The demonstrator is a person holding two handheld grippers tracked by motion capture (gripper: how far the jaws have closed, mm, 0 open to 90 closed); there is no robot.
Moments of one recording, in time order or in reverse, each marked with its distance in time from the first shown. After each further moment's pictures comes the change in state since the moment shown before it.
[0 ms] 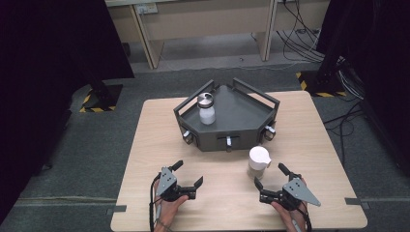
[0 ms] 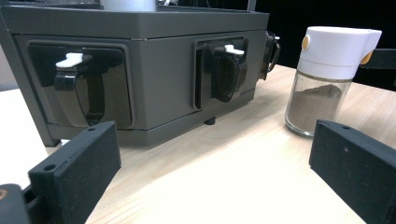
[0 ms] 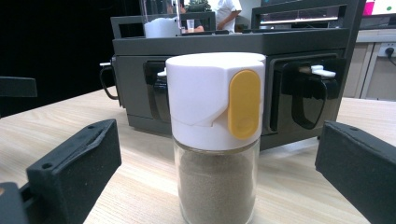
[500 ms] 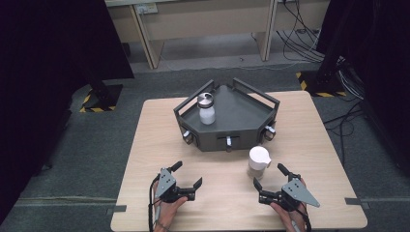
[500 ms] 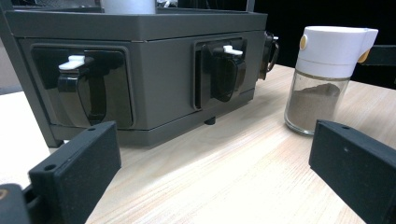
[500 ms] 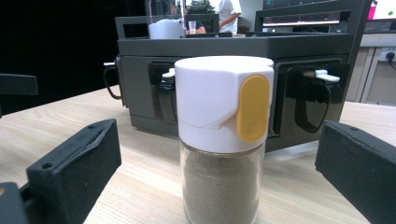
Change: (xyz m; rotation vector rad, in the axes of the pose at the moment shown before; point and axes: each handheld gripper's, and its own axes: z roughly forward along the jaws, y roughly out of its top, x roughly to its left) left arm -0.002 0.000 -0.002 0.000 0.000 0.017; right arm 0.004 0.001 -0.001 -0.004 0.004 -0.019
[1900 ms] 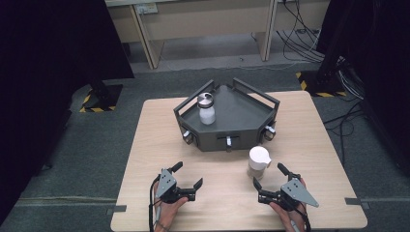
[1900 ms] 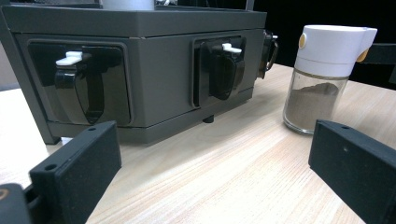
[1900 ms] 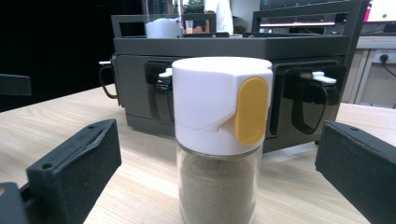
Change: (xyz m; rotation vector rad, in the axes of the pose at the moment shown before) left arm 0.000 -0.002 0.000 -0.001 -0.002 -0.014; right arm 0.003 0.002 0.002 0.003 -0.020 -0.009
